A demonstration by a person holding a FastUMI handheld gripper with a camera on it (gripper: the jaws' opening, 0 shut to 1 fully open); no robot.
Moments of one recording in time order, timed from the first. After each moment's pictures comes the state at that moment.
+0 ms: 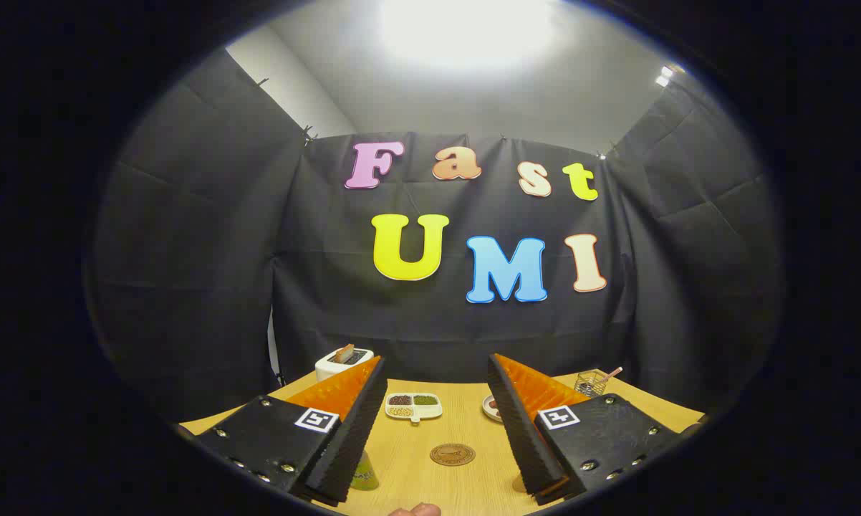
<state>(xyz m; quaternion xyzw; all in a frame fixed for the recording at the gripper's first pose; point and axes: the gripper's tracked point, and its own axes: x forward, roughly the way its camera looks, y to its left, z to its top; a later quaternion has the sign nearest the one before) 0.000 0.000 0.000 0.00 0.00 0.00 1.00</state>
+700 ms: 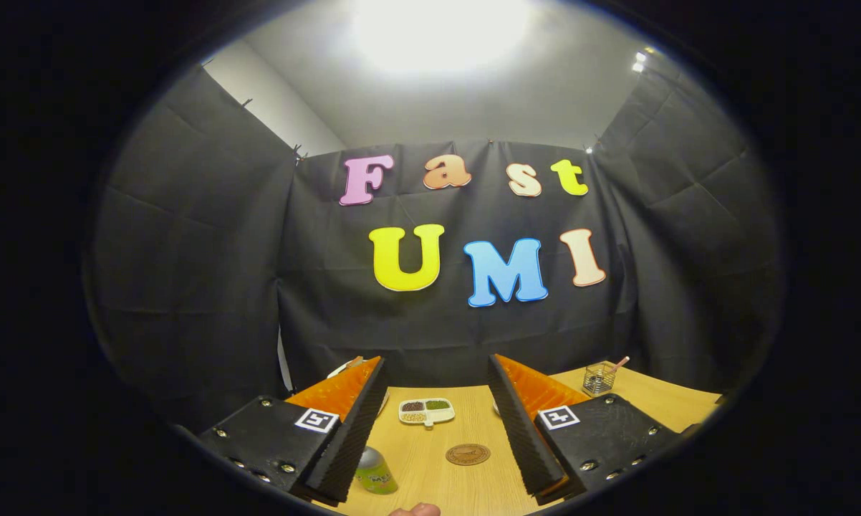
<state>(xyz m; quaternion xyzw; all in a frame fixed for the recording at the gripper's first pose) -0.015 0.000 -0.004 0.04 -0.01 0.00 1.00</state>
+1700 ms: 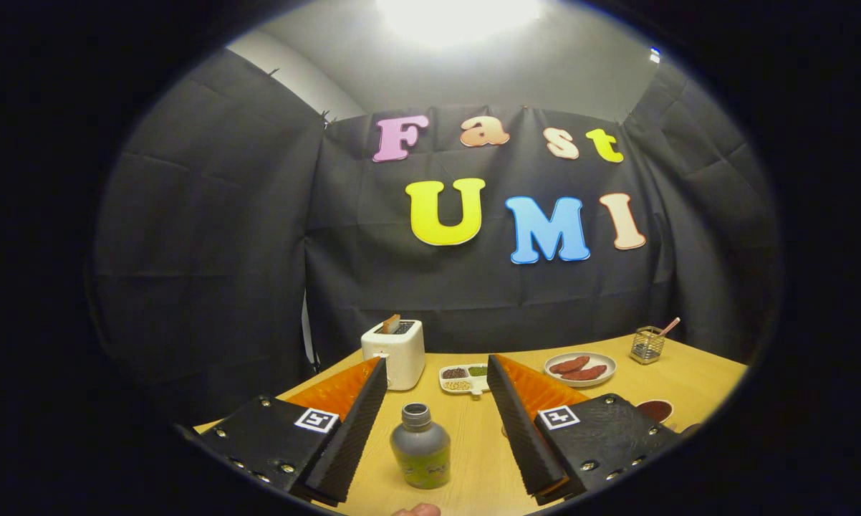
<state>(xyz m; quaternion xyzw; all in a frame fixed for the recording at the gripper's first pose) 0.027 0.109 -0.115 0.03 0.06 0.06 1.00</state>
